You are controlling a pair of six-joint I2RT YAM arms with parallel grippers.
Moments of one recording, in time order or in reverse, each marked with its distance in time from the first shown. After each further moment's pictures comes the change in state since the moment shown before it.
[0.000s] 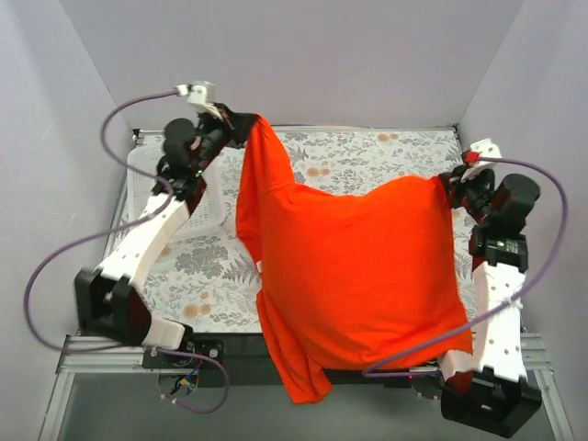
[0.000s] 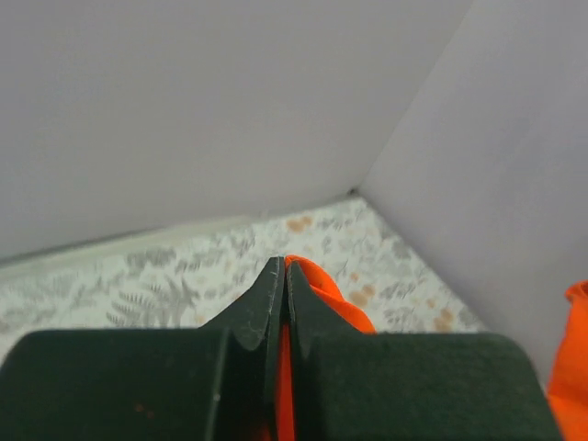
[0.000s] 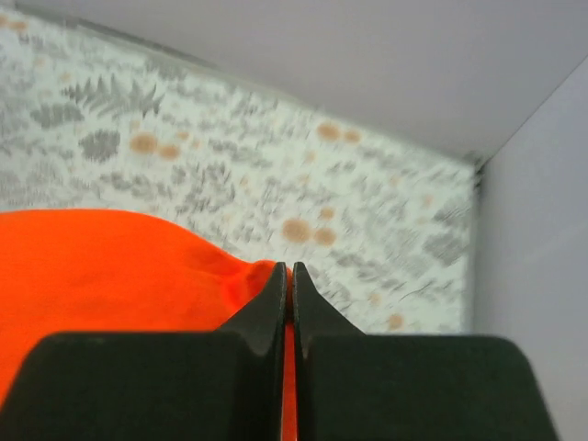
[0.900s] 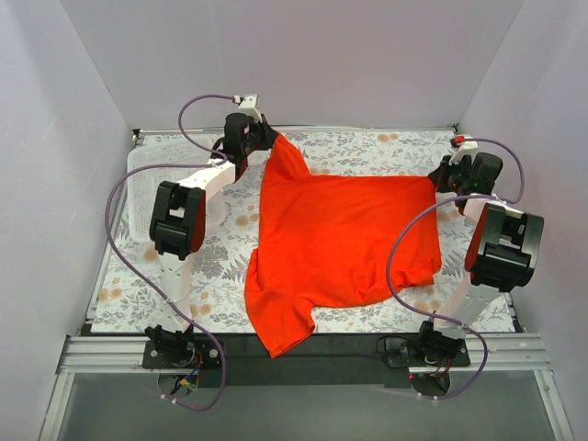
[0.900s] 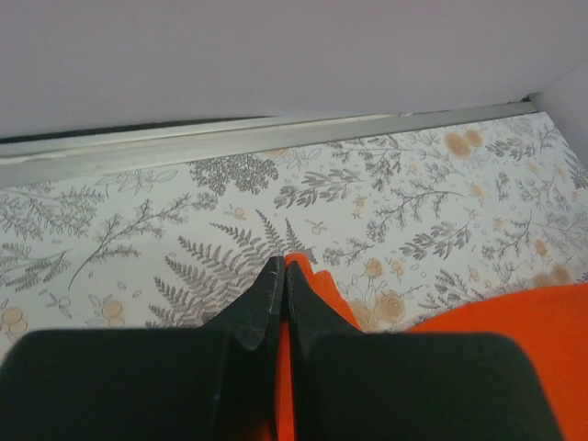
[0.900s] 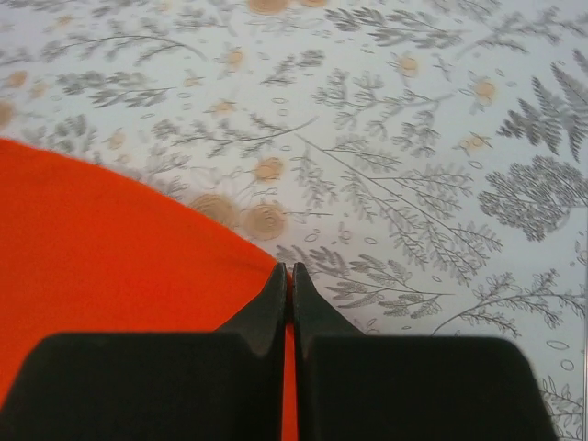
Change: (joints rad) left arm -0.004 0.933 0.480 0.027 -0.089 0.057; right arm -0.041 0.973 0.042 0.524 0.052 0.113
